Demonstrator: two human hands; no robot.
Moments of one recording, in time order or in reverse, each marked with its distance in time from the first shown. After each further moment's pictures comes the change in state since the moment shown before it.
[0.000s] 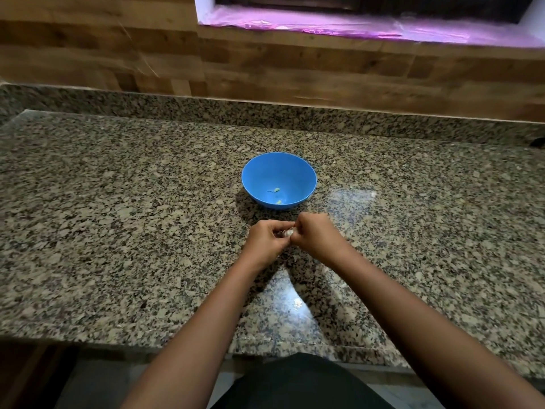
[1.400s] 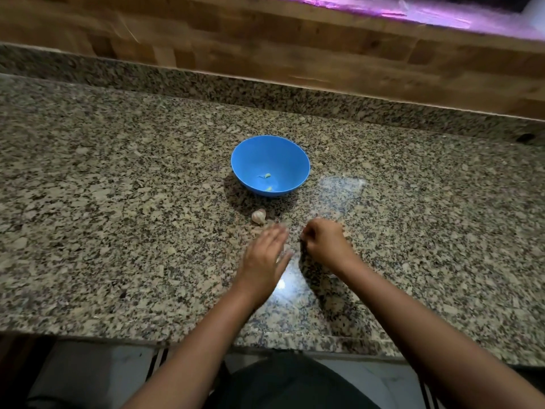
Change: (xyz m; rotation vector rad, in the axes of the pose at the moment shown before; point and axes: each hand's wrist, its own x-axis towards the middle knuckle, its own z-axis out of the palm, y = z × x) left_hand -0.038 -0.047 0.029 0.619 0.027 0.359; right_hand -0.021 0.041 0.017 0.076 0.036 0.128
